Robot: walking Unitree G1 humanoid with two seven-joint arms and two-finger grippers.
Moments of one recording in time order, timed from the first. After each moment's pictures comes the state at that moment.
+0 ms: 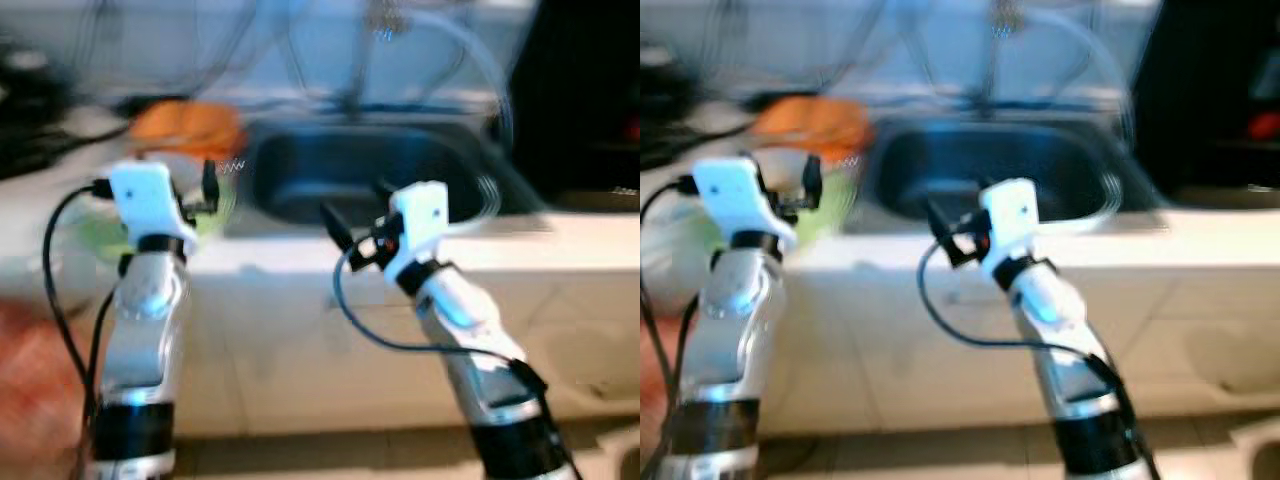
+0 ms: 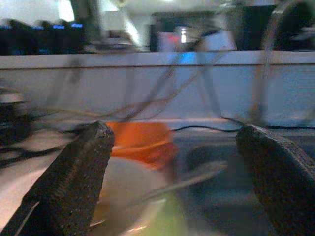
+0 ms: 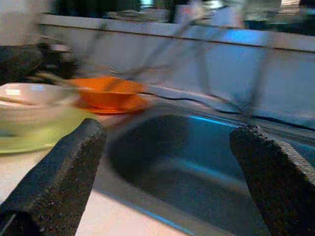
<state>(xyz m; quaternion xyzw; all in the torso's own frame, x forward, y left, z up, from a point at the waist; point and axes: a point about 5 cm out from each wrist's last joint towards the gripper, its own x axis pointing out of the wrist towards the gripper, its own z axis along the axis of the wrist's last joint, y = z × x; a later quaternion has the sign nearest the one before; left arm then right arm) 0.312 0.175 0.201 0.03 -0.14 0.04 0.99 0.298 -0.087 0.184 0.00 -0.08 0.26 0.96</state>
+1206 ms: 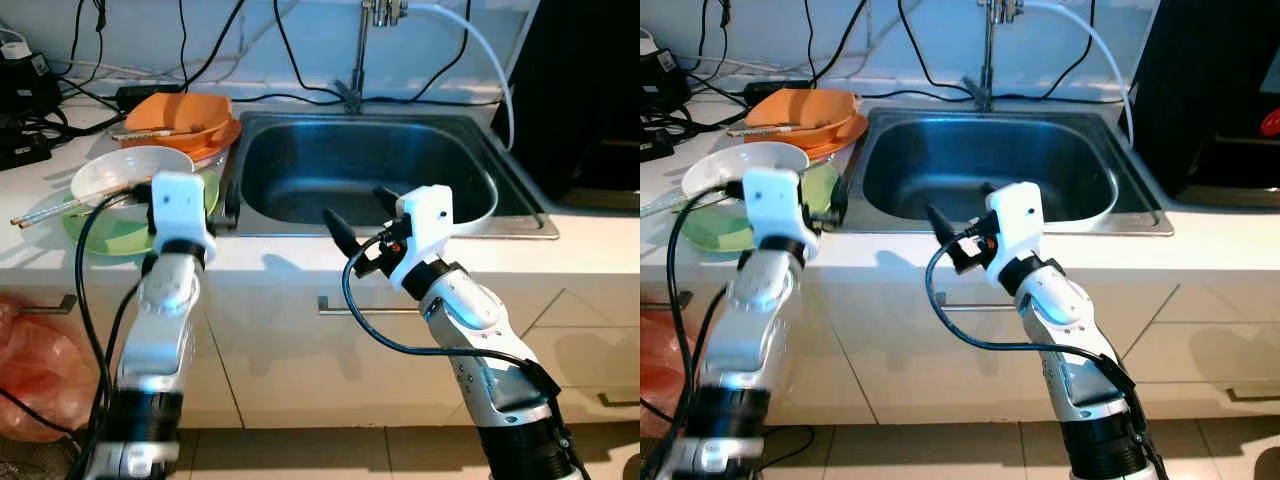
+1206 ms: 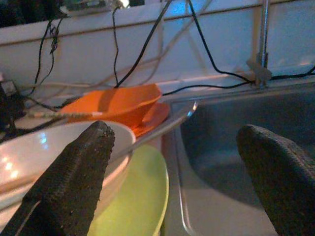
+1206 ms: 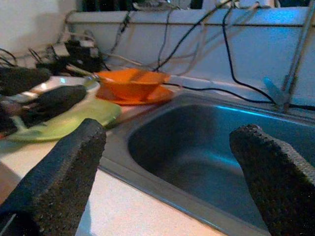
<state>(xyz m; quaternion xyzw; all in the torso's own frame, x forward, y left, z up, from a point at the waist) 0.329 0.174 0.182 0.08 -0.08 0.02 0.99 0.292 -0.084 0.187 0.02 -0.07 0.30 0.95</state>
